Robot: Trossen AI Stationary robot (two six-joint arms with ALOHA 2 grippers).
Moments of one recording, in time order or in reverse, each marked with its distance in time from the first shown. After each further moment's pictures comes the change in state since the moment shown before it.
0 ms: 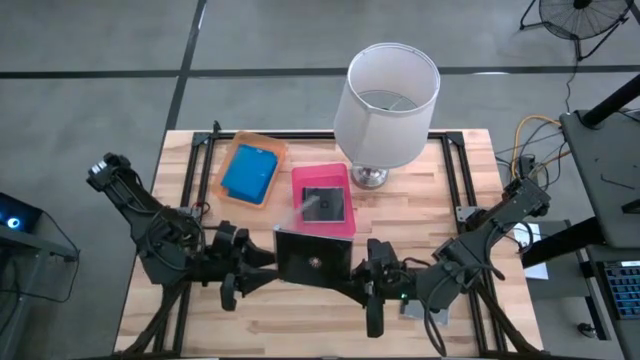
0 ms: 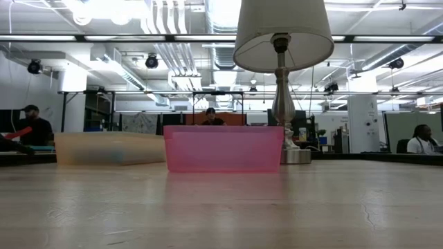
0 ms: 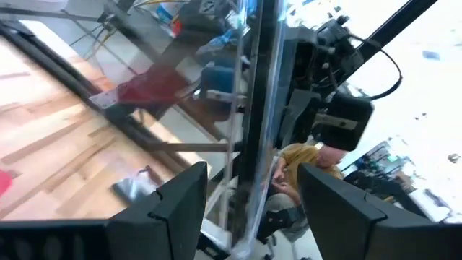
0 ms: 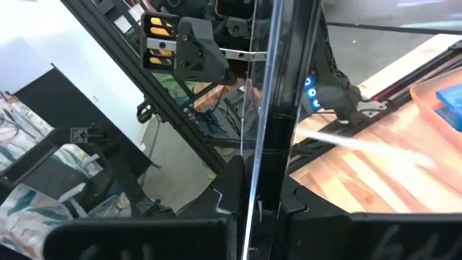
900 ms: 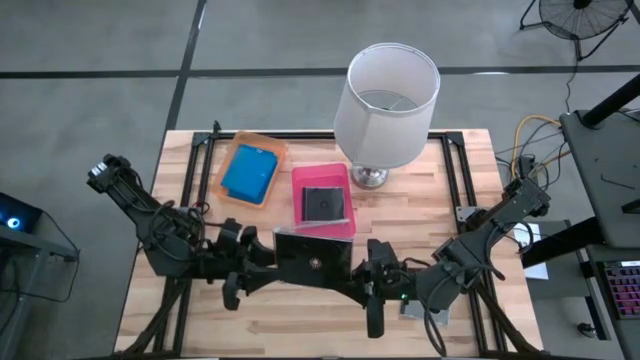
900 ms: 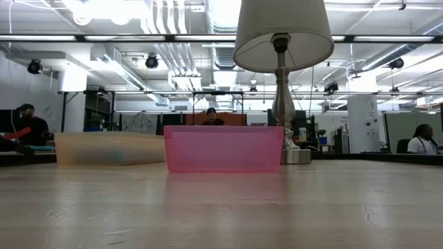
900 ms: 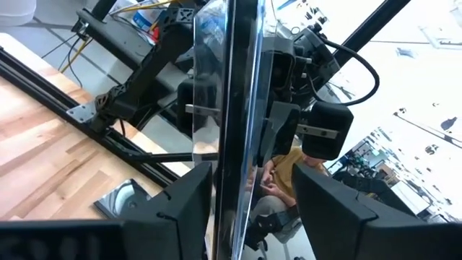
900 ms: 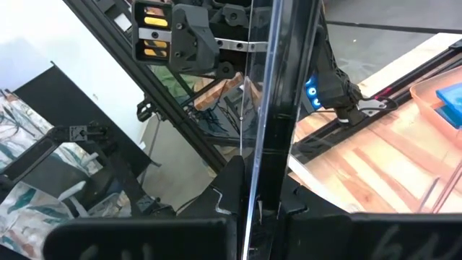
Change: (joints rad) left arm 0.042 0.011 -0.001 0.099 0.087 0.091; right arm 0.001 0.000 0.000 -0.006 -0.003 0.000
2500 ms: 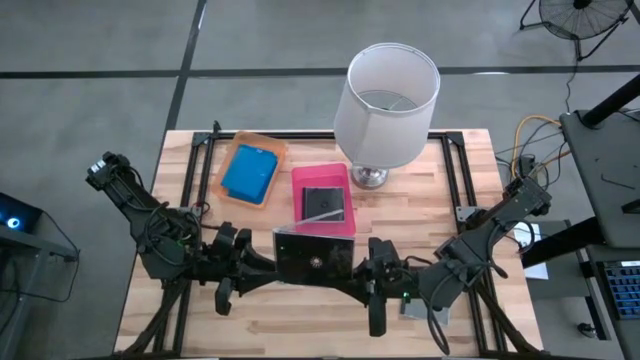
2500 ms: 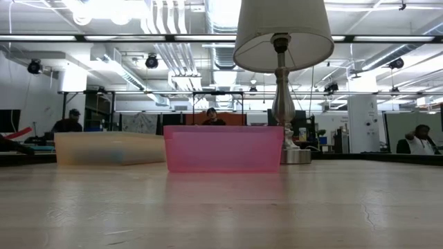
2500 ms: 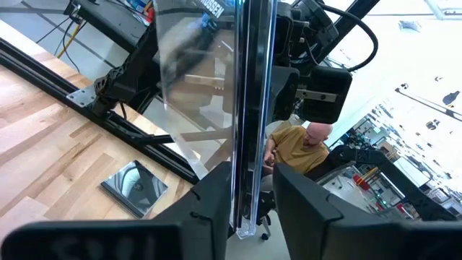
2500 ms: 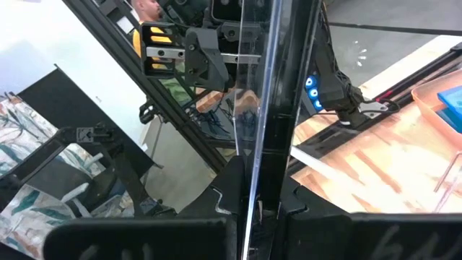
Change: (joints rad) left arm -0.035 -0.031 -0.014 -0.084 0.025 -0.010; right arm -0.006 -0.010 0.000 0.001 -0.001 -0.003
